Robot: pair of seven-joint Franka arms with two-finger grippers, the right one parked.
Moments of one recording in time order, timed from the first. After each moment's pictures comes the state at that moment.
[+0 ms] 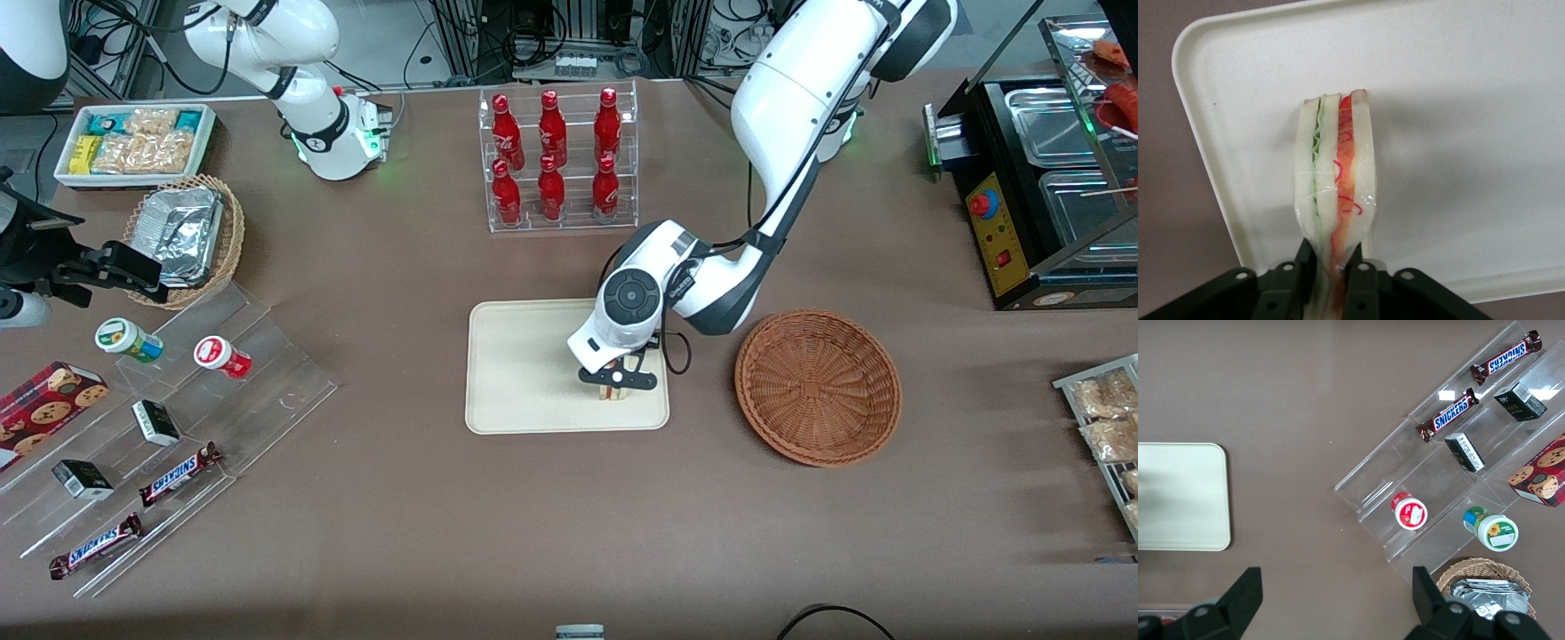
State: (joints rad) arm -0.53 0.70 -0.19 -1.54 0.01 2.11 -0.56
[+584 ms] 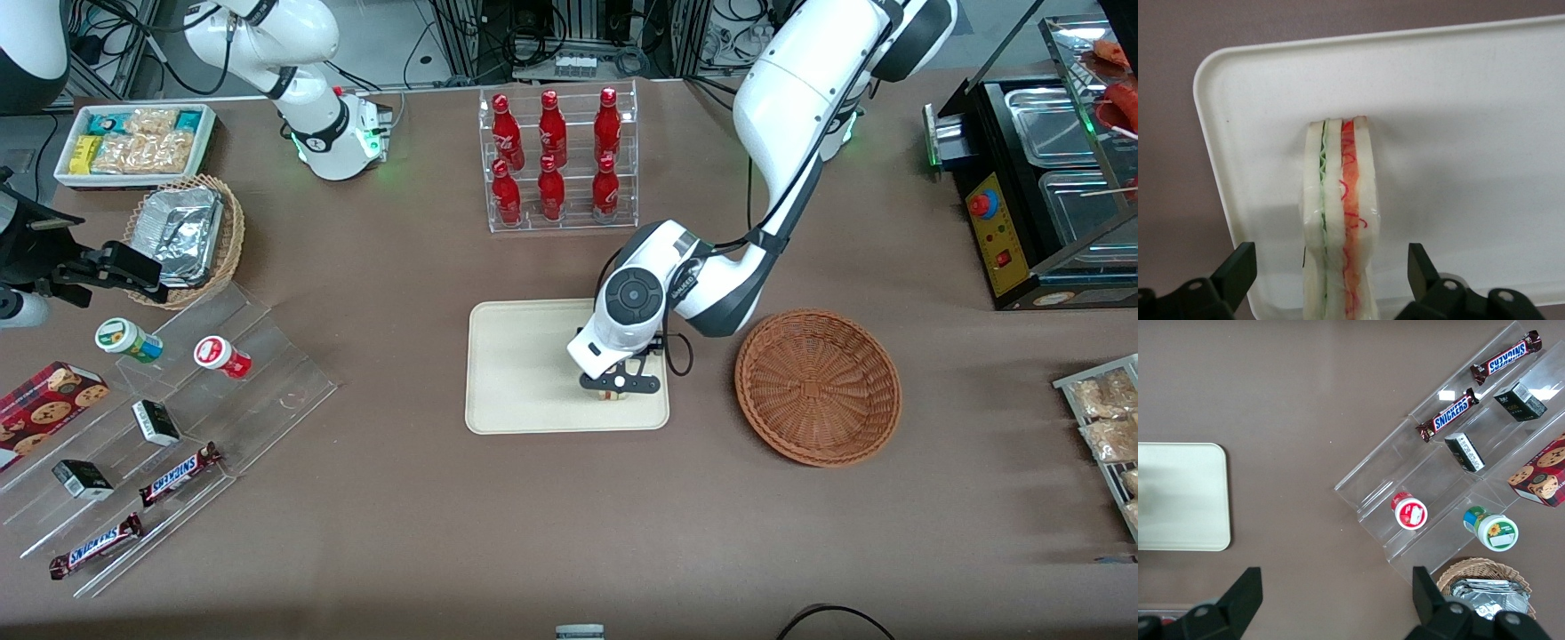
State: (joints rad) arm -0.53 0.70 -0.18 -1.50 0.01 2.11 -0.61
